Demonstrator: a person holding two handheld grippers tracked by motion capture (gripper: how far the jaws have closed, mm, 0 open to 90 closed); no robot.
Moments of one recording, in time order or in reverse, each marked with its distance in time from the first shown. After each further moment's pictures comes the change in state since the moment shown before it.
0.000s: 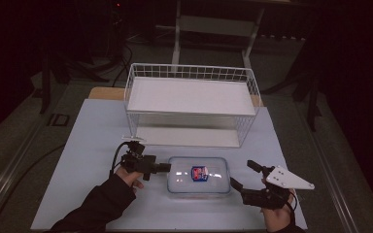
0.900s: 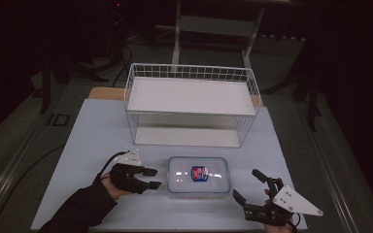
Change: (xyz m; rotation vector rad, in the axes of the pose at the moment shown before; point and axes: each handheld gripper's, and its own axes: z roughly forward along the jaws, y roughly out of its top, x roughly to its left) left arm -0.021 -0.030 -0.034 0.048 -0.048 0.554; right arm 0.021 -0.023 -0.023 -0.149 -0.030 -0.079
